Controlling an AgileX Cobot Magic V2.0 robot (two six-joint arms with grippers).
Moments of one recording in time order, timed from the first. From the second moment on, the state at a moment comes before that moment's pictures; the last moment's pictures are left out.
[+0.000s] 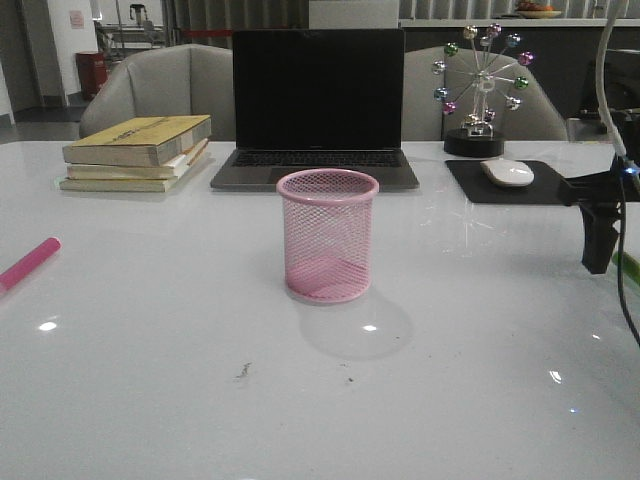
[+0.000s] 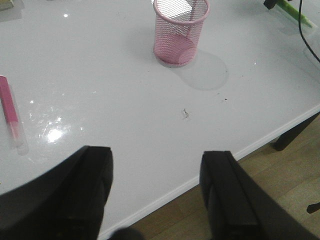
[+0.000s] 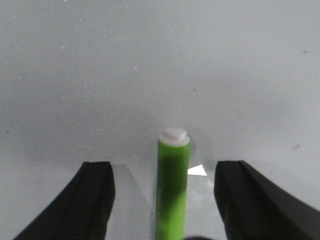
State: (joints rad) left arm -0.46 0.59 -0.64 -0.20 0.77 0.16; right arm -0.07 2.07 -1.50 0.04 0.87 -0.03
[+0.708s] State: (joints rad) left arm -0.46 0.59 -0.64 -0.20 0.77 0.16; right arm -0.07 2.06 -1.50 0.05 0.86 -0.04
